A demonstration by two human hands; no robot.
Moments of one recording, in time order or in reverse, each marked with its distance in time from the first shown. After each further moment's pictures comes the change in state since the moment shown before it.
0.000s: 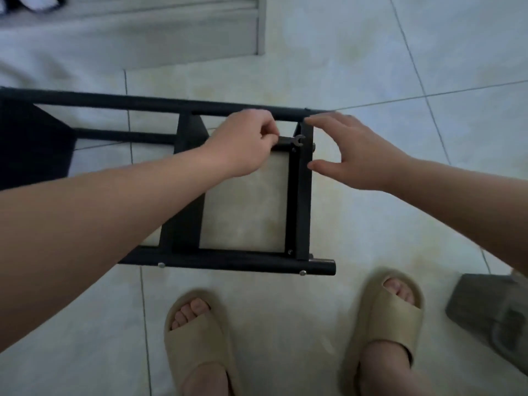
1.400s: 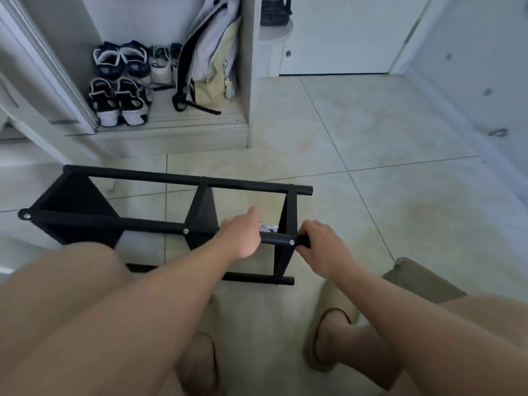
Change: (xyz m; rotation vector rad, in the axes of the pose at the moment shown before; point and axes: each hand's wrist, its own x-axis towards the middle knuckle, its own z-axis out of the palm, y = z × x) left_hand -0.221 0.091 -0.011 0.231 -0.103 -0.027; right_hand -0.222 -0.139 -0.007 0.036 0.188 0.266
